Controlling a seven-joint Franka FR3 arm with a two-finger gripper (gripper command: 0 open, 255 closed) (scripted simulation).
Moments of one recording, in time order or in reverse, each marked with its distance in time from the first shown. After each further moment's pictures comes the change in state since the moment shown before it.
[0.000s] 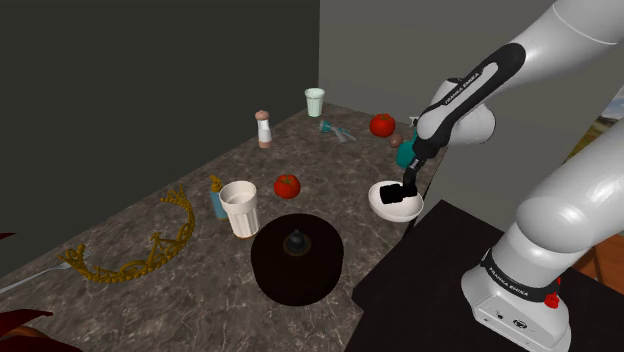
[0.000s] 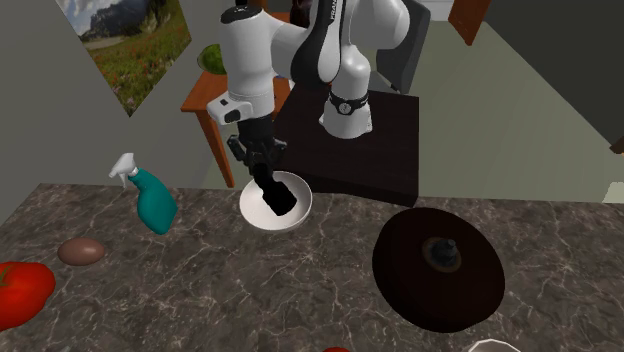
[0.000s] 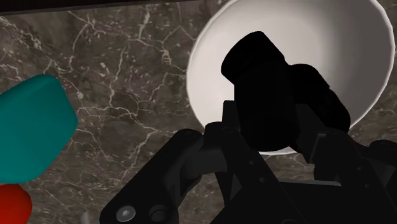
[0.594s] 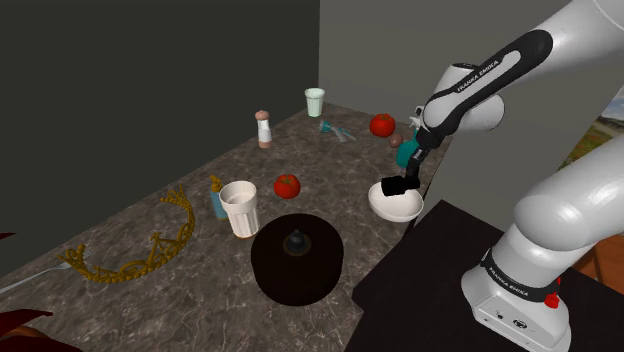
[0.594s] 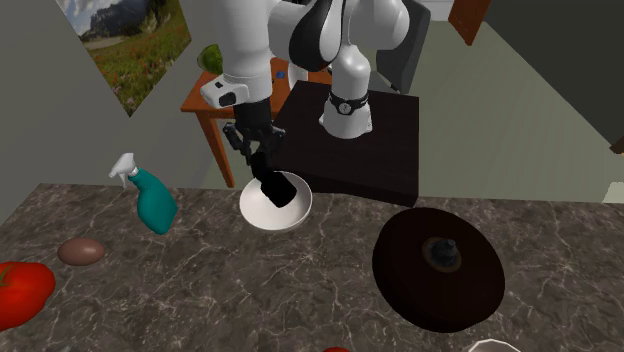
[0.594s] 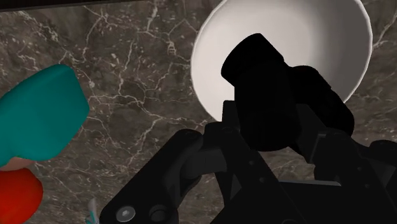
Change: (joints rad) arm -0.046 -0.123 0.030 0.013 -0.065 -0.135 0.050
